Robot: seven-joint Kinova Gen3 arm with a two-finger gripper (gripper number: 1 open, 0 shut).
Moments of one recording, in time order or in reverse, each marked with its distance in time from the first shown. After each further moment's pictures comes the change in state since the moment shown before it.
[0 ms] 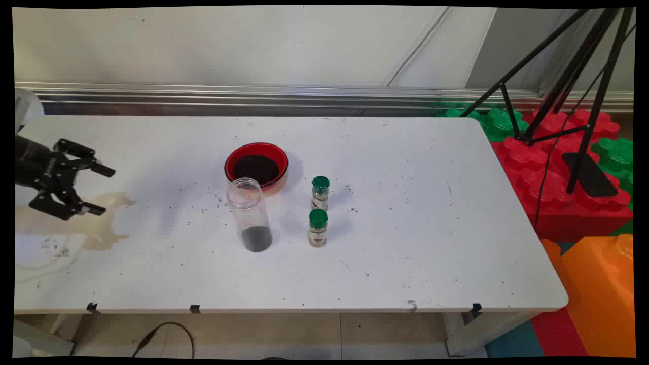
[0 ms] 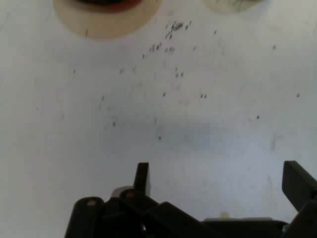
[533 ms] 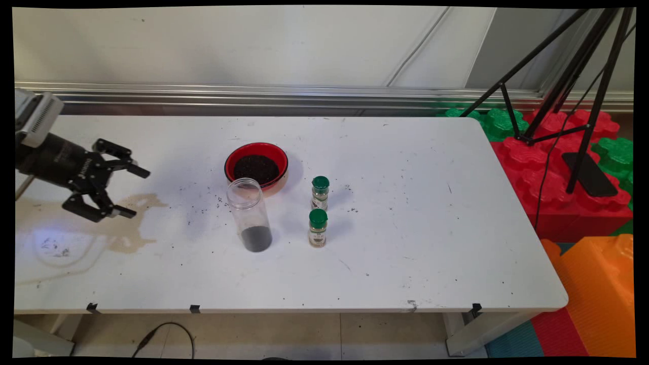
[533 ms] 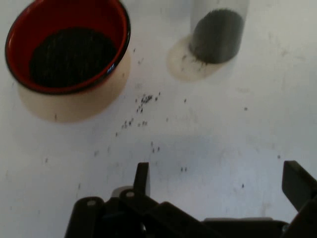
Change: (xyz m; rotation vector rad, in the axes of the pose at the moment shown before) arm 0.038 0.000 0.034 -0.074 0.093 0.129
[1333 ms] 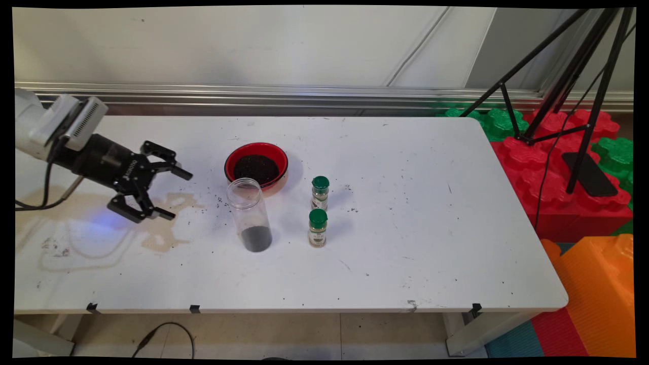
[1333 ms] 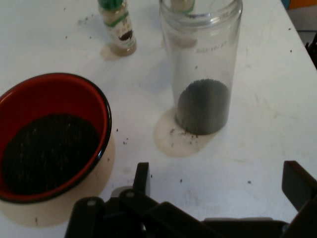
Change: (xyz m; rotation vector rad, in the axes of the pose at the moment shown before) arm 0.023 -0.023 0.057 -0.090 0.140 0.122
